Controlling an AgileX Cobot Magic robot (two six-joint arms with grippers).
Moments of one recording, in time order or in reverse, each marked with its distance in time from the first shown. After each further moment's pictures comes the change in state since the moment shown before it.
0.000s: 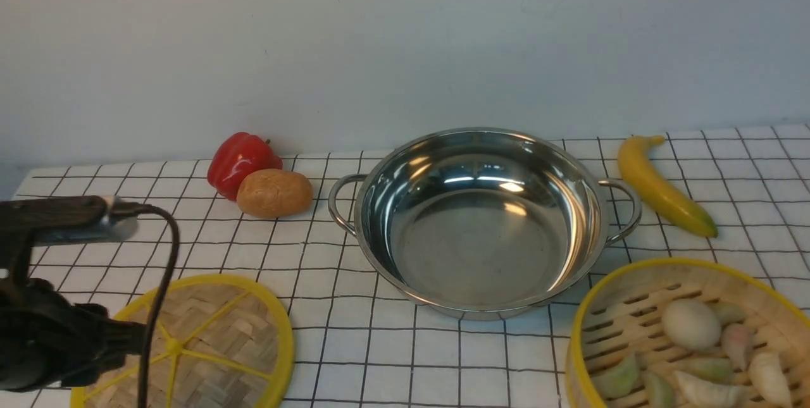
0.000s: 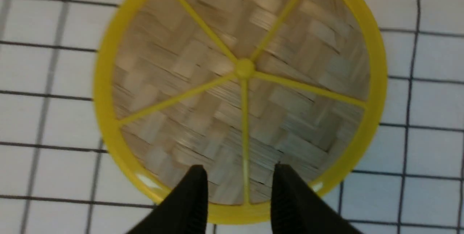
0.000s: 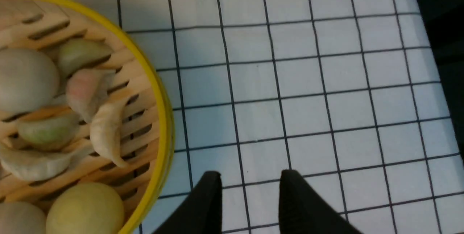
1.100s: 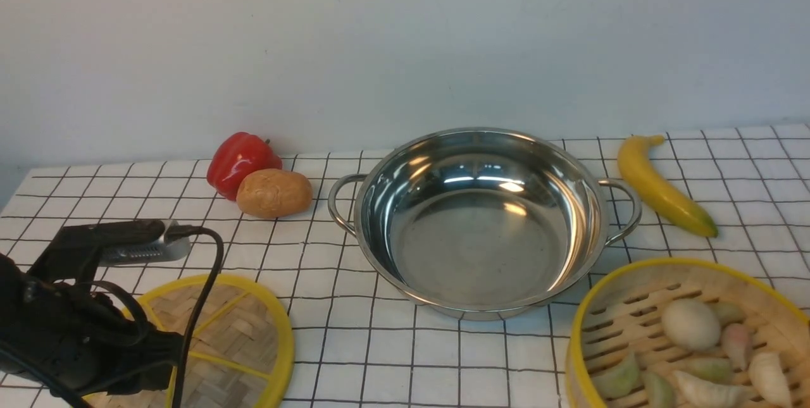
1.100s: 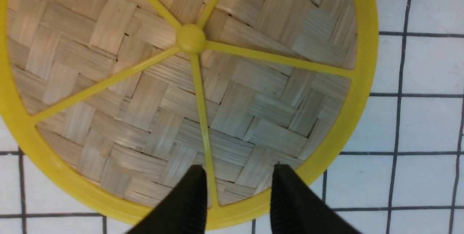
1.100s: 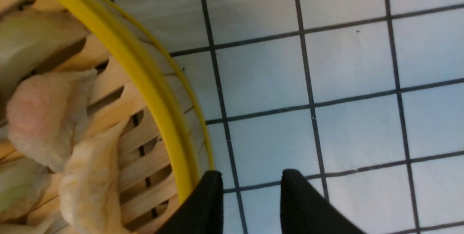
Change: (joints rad) right arm -0.121 0.403 0.157 0.172 -0.422 -0.070; left arm 0.000 0.170 -0.005 -0.094 -0.015 0.102
